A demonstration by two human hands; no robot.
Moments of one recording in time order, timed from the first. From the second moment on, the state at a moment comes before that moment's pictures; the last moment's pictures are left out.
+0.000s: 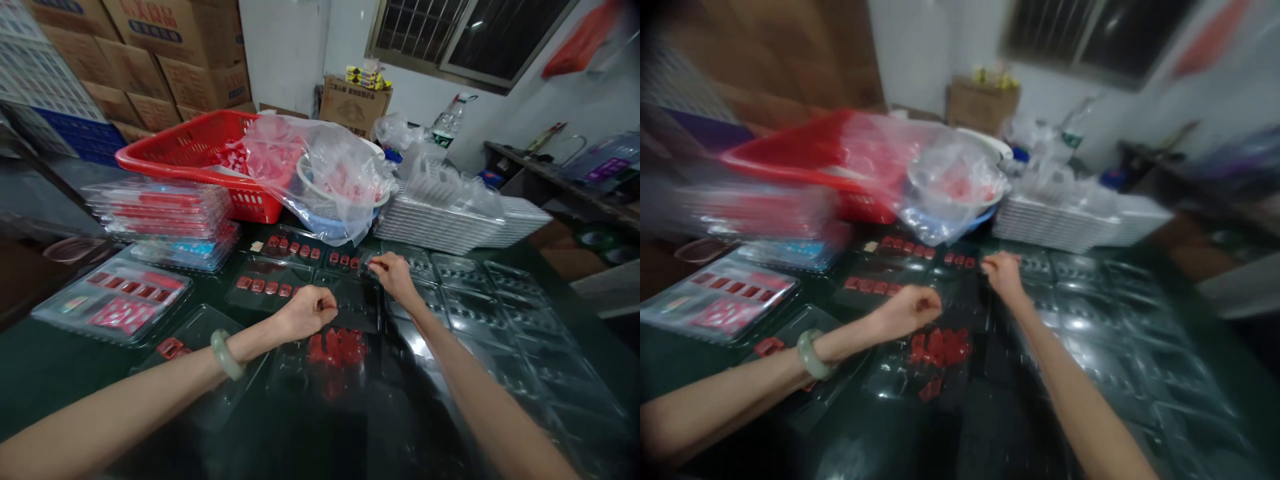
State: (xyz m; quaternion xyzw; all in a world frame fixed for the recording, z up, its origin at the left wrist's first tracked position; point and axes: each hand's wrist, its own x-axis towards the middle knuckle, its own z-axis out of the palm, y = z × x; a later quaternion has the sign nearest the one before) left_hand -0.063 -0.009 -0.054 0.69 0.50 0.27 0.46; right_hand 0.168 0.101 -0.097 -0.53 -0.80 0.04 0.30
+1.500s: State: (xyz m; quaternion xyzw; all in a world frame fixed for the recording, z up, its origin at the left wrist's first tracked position) left_hand -0.073 -0.026 -0.045 0.37 0.43 0.30 0.76; right_hand 0.118 -0.045 -0.055 -0.47 -0.68 0.39 0.41
